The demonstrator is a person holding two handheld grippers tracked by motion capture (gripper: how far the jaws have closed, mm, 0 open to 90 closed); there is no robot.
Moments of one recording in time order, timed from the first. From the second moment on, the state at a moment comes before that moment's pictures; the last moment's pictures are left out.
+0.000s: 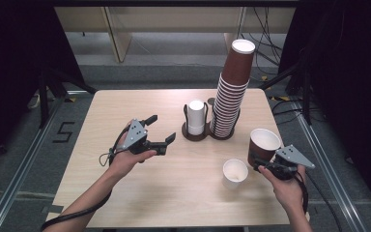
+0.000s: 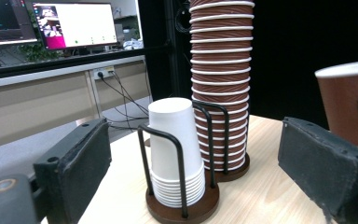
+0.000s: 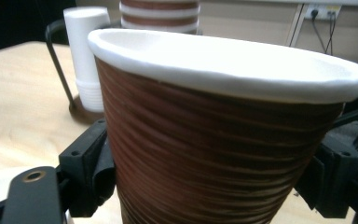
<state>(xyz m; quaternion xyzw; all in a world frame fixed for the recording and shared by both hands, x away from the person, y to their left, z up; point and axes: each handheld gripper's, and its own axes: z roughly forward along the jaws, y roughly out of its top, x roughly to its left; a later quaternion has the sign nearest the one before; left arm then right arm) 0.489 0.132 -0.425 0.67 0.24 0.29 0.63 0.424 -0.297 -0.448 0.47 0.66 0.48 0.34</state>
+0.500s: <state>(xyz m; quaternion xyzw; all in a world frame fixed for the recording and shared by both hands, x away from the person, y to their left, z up) 0.488 0.139 -0.425 0.67 0.25 0.30 0.63 0.422 -0.297 -0.483 0.49 0.67 0.46 0.30</state>
